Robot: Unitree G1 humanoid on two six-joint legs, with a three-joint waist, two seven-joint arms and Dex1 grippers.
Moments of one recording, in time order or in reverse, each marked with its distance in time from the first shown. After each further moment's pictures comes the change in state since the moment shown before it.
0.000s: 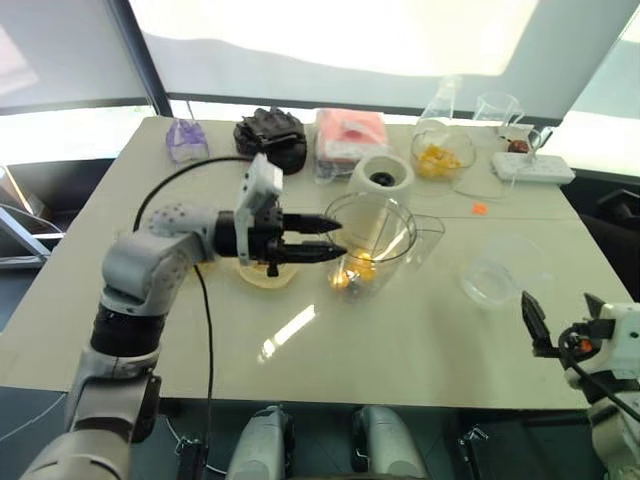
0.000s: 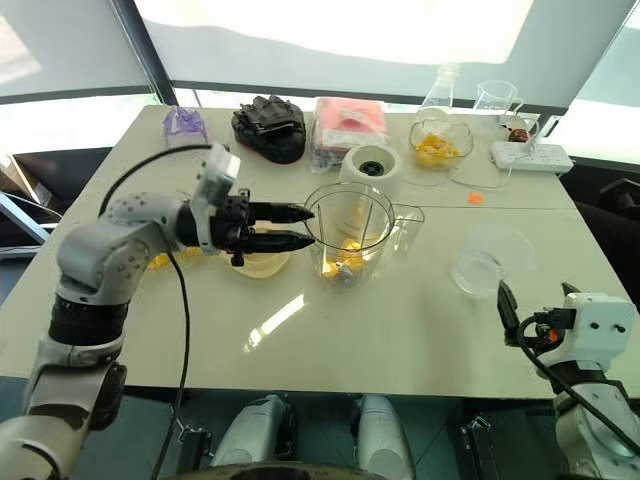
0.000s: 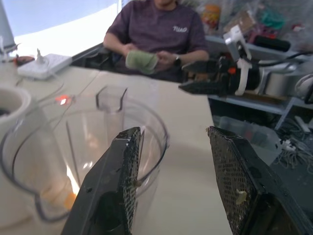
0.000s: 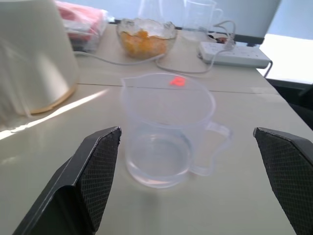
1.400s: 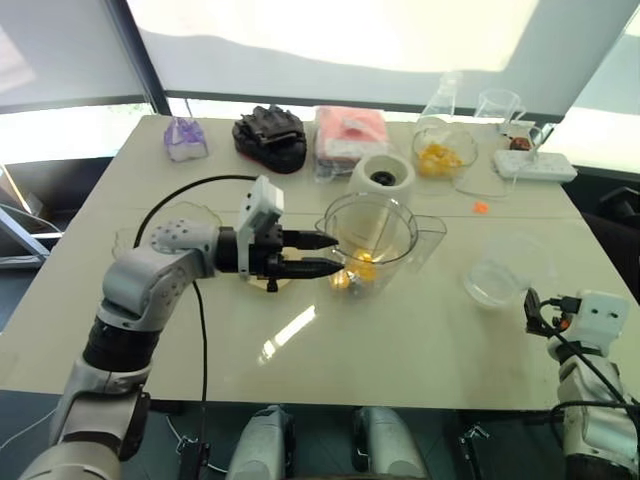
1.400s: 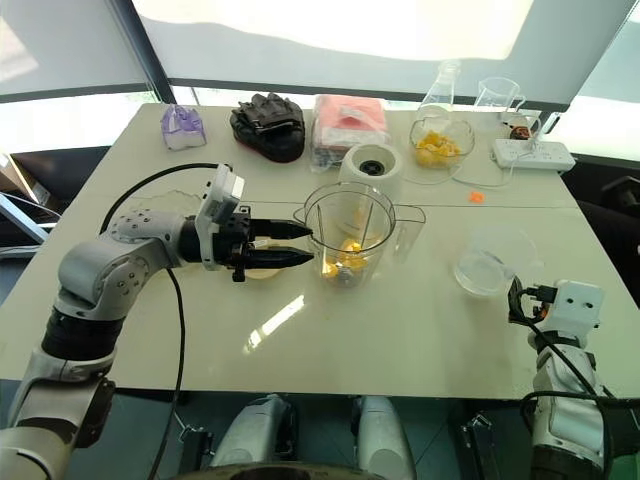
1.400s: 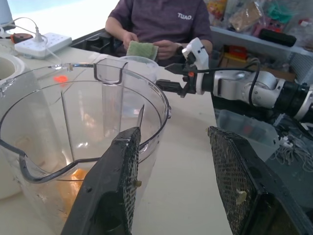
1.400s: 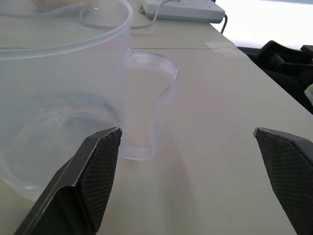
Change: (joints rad) left arm 0.049 0.043 -0.019 -0.088 -0.089 0.022 0.072; right arm -0.374 -0.014 0.027 0.719 -0.206 -0.269 -0.004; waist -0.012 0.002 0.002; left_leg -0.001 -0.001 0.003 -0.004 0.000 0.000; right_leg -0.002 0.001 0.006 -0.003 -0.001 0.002
